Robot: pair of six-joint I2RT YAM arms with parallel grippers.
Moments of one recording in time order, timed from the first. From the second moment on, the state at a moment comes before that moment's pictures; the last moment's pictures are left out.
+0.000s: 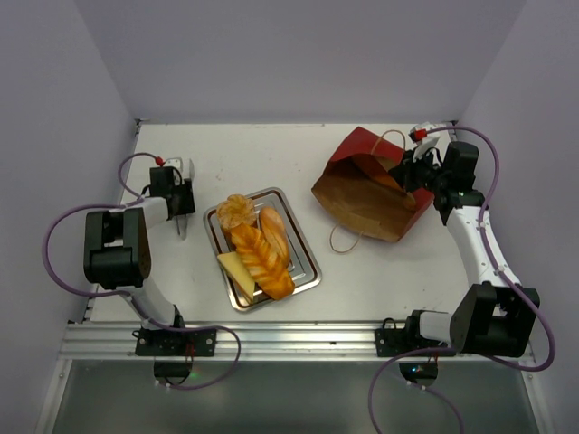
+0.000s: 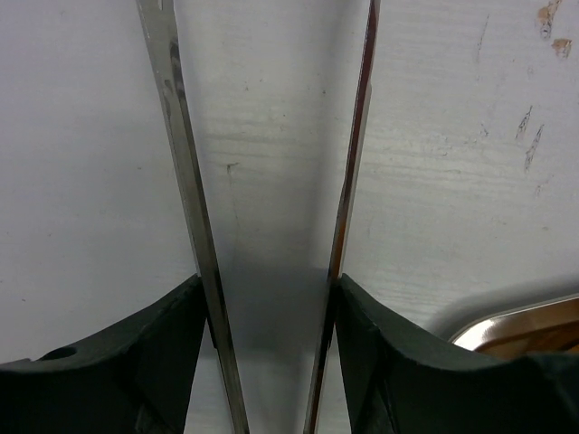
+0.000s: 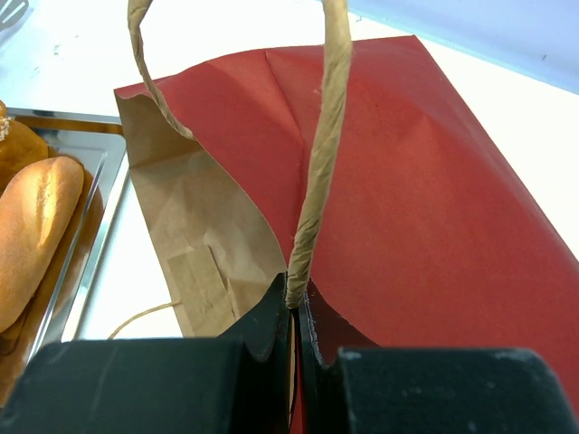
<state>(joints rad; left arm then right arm) 0.10 1.74 0.89 0.01 -0.04 -0.04 -0.10 1.28 1.02 -0.21 -0.60 -0.20</state>
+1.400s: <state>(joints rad) 0.10 1.64 0.84 -0.16 -0.09 -0.12 -0.10 1.26 1.01 -0.21 -0.60 -0.20</state>
